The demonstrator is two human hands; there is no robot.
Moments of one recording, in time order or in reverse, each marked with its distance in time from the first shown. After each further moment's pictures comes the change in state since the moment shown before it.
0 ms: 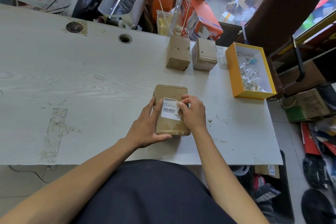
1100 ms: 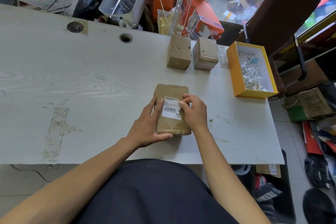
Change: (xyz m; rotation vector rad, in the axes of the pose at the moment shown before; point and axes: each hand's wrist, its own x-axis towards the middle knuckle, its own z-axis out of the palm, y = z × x) left_hand 0.001 -0.002 0.002 0.010 0.011 0.016; right_hand 0.001 0.003 0.001 0.007 0.008 0.007
